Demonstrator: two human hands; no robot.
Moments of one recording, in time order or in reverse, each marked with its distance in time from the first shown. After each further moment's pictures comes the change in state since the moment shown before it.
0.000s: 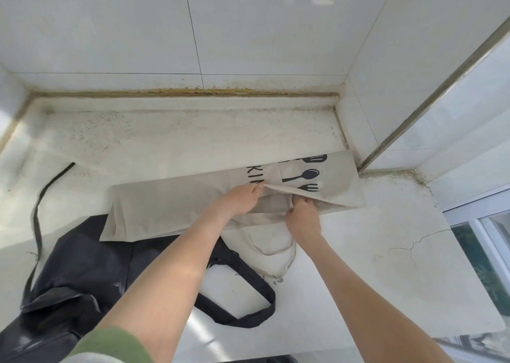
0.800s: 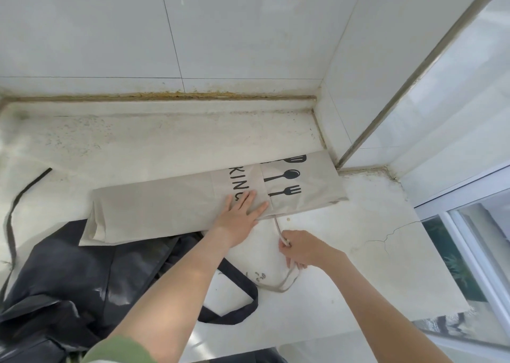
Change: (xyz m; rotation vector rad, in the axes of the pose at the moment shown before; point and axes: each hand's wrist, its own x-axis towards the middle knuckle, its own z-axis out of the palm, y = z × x) left_hand -0.003 -0.015 0.067 0.726 0.035 0.192; right_hand -0.045 0.045 -0.046 -0.071 -0.625 -0.074
